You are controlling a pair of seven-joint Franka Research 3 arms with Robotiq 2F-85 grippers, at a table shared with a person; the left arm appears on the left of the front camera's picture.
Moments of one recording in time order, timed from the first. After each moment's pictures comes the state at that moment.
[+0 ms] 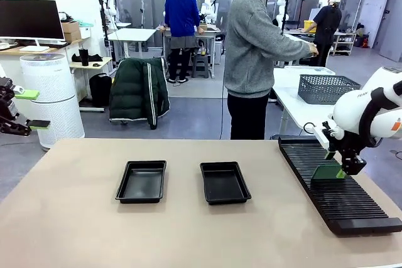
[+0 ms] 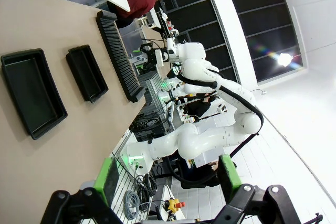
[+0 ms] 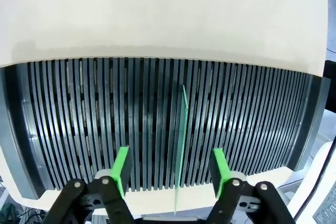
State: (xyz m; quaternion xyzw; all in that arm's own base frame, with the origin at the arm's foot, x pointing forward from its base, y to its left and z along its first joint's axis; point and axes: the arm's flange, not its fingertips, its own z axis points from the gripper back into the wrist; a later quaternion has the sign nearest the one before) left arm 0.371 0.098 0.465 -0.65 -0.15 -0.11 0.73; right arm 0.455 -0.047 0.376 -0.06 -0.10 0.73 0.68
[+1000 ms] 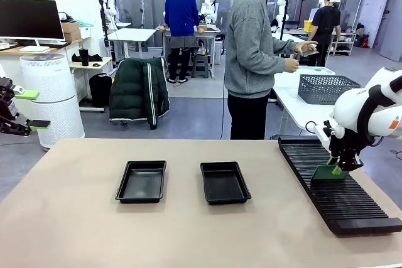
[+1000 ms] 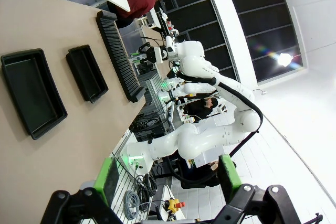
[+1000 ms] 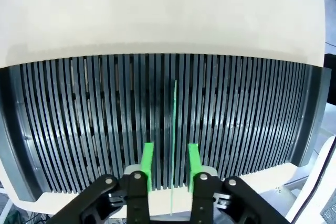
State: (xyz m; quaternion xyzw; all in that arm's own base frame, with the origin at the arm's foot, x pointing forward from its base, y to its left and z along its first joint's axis) left arm 0.371 0.098 0.465 -0.65 -0.15 -0.11 0.73; right arm 0.464 -0.056 0.372 -0.05 -0.10 0.71 0.69
